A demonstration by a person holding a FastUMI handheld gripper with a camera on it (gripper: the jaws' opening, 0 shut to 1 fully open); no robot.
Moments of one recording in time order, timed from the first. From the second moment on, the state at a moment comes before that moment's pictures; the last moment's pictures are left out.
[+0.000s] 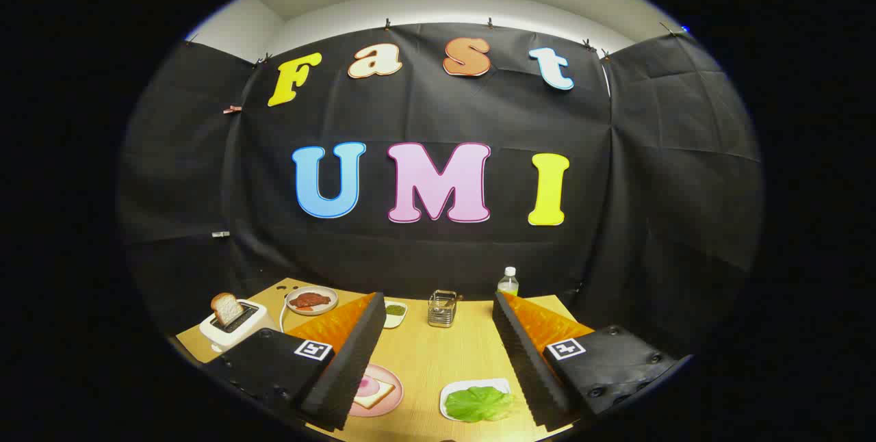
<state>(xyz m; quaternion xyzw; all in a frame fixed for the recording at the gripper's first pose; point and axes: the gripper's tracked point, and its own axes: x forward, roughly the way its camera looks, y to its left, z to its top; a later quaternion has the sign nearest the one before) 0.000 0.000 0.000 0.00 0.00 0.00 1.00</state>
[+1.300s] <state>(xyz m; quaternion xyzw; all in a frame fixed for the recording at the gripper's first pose) 0.013 -0.025 -0.055 0.02 0.07 -0.02 1.00</state>
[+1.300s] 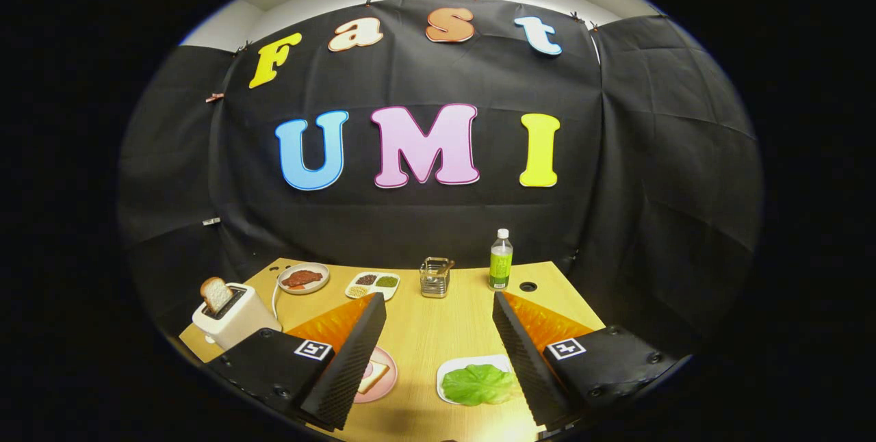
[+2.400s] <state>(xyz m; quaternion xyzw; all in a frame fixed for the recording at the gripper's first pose) 0.046 -0.067 -0.247 0.00 0.29 0.04 0.96</state>
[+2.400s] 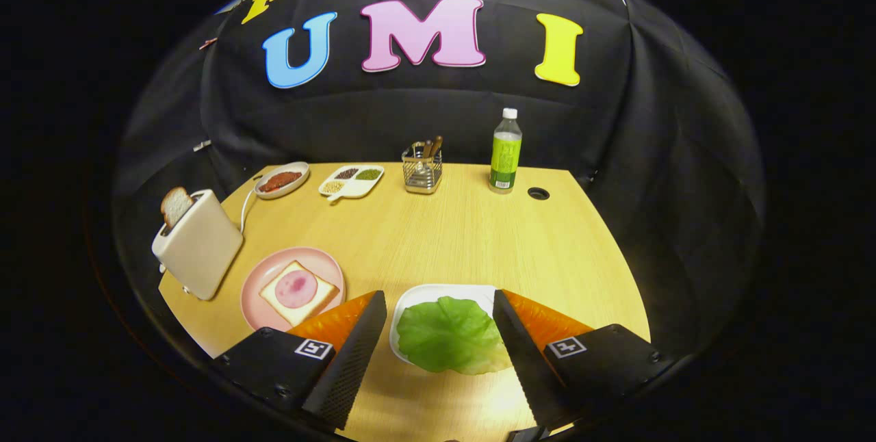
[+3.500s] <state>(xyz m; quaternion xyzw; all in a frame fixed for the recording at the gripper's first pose) 0.055 -0.074 -0.370 -0.04 0.40 0.10 0.91</state>
